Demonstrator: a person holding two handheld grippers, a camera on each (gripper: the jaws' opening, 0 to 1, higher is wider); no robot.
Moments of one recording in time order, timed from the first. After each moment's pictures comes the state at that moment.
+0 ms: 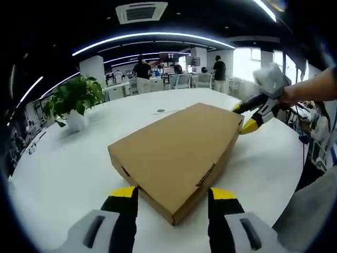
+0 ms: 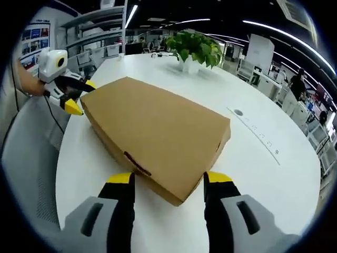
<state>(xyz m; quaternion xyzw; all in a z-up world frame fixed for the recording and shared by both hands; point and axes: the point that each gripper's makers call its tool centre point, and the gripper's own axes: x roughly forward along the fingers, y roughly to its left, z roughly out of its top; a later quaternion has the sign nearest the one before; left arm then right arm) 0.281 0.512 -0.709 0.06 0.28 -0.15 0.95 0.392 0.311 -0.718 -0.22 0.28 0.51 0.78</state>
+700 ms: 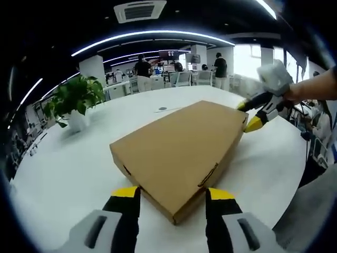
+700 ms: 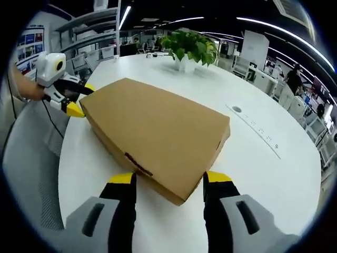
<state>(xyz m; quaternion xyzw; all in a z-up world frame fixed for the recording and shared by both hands) 0.284 0.523 -0.713 0.07 0.29 -0.15 0.94 0.386 0.315 -0.718 -0.21 0.29 0.49 0.80</state>
